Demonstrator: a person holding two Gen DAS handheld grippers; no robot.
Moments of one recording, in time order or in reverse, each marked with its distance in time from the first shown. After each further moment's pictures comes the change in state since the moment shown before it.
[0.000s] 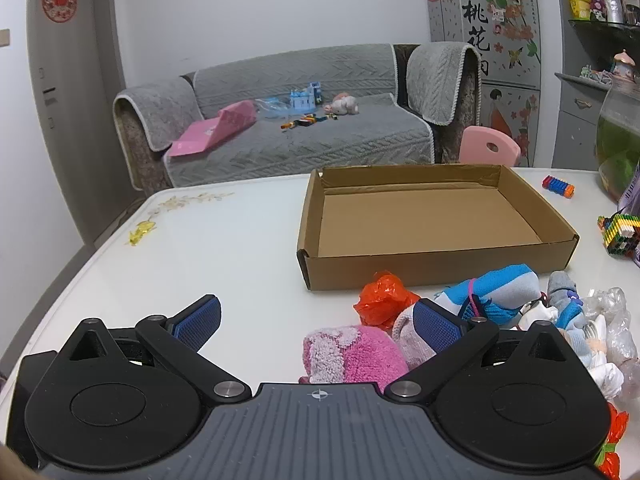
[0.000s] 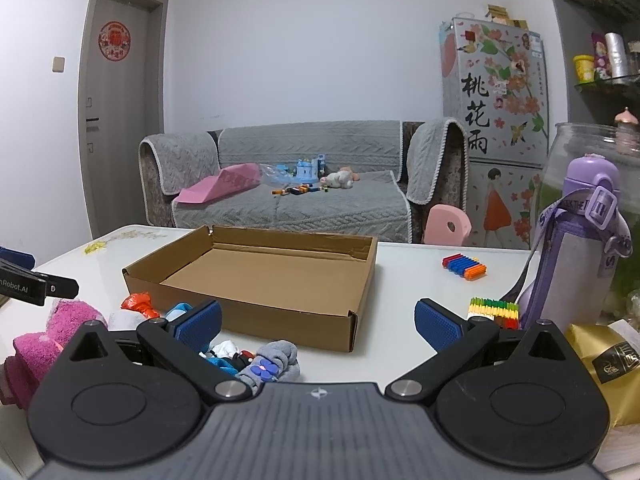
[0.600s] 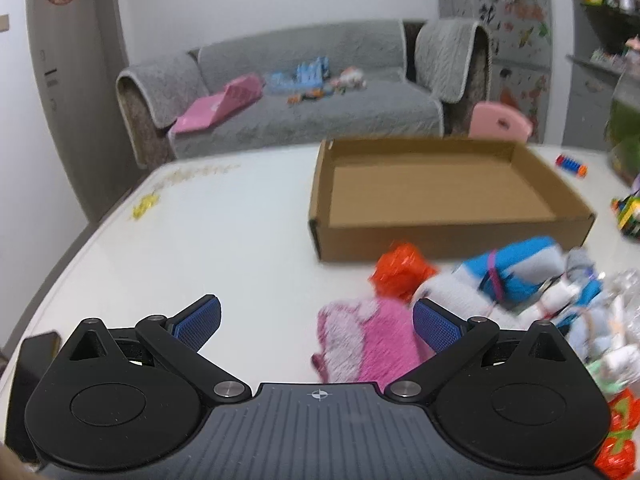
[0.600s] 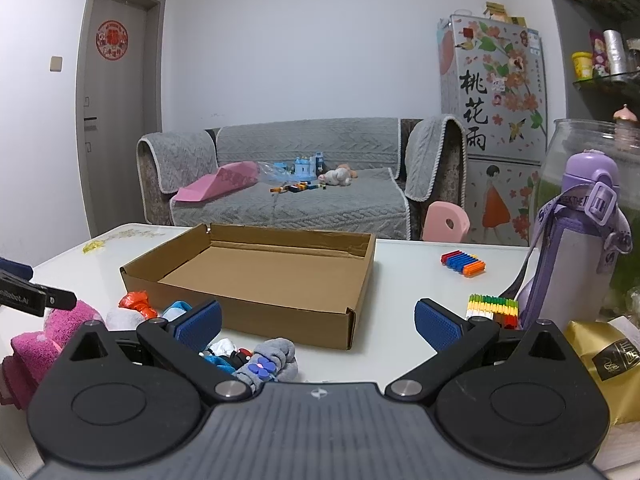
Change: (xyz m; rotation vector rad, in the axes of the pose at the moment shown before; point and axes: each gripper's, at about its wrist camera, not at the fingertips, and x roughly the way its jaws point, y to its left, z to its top) left arm 0.020 0.005 -0.009 -0.001 0.103 0.026; right arm 0.001 0.000 -0.001 -0.002 0.005 -0.002
